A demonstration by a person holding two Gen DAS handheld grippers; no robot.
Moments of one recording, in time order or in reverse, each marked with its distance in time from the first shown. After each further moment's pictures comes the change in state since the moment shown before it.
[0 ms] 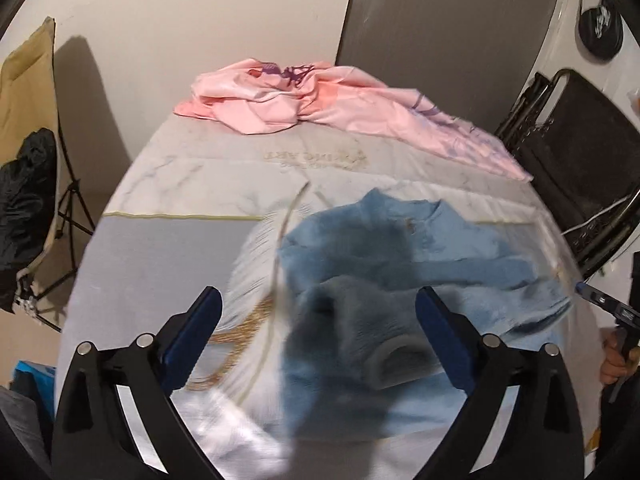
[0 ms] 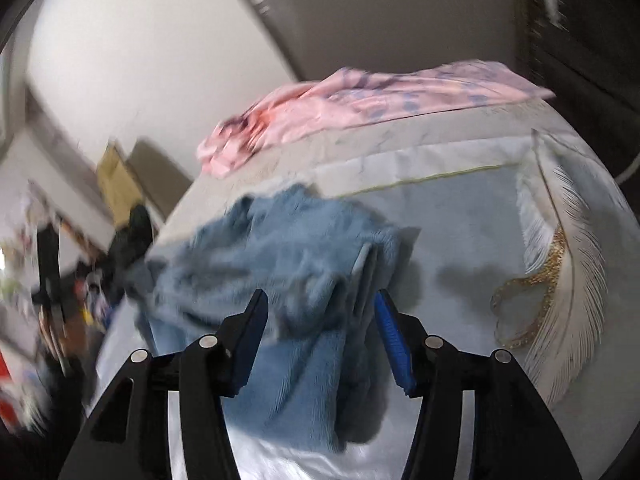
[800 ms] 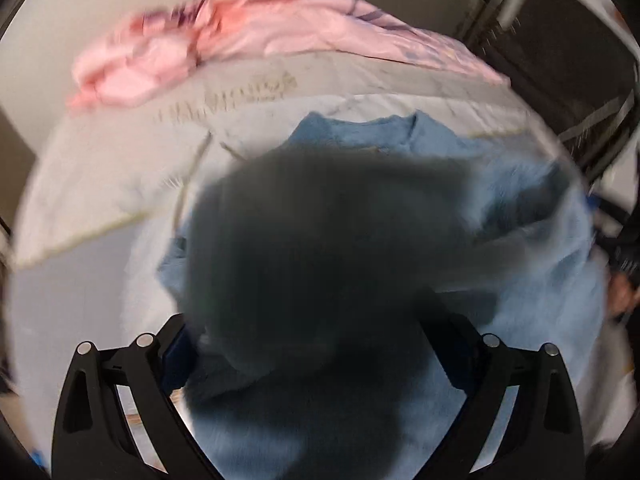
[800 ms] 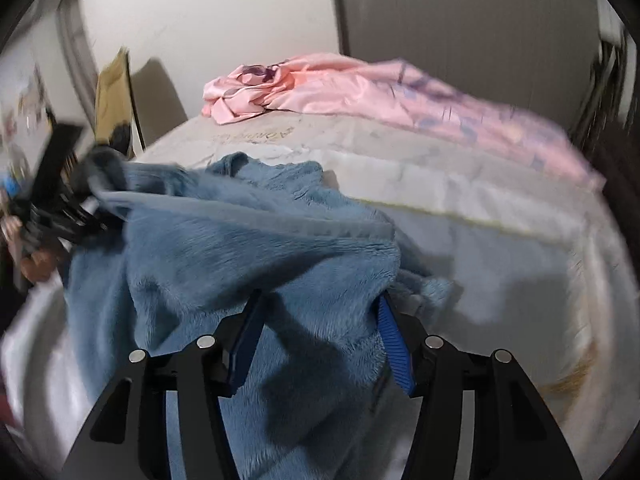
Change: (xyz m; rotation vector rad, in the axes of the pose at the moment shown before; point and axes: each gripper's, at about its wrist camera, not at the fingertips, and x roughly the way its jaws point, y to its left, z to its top) left arm 0.134 -0.049 0.017 0.192 0.229 -0.176; right arm 0.094 0.026 0.025 -0.265 0.037 -0.105
